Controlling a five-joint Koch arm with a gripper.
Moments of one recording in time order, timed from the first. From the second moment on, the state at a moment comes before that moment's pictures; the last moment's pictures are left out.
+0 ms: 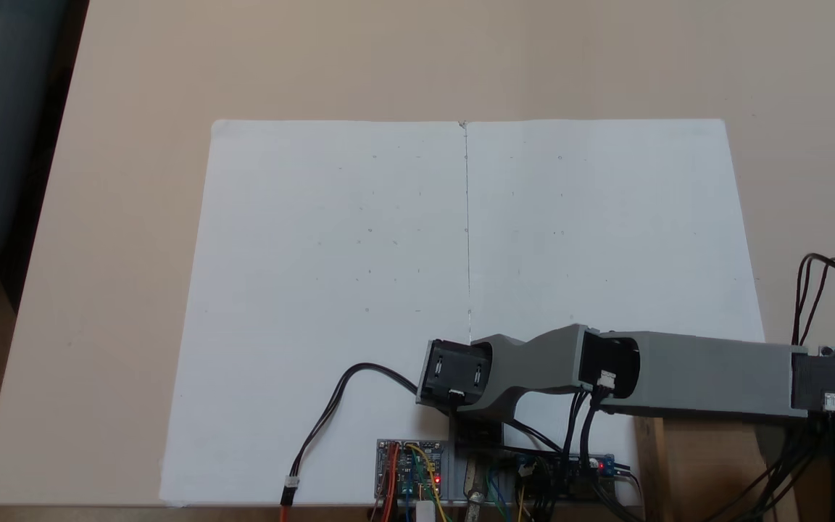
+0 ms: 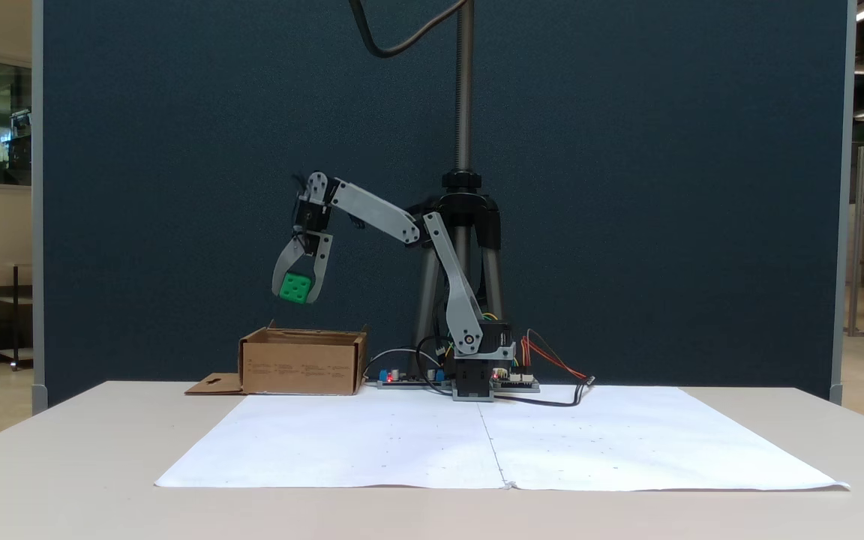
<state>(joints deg) 102.2 67.1 39.6 74.4 -18.3</state>
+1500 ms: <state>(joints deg) 85.3 72.7 48.4 71.6 -3.2</state>
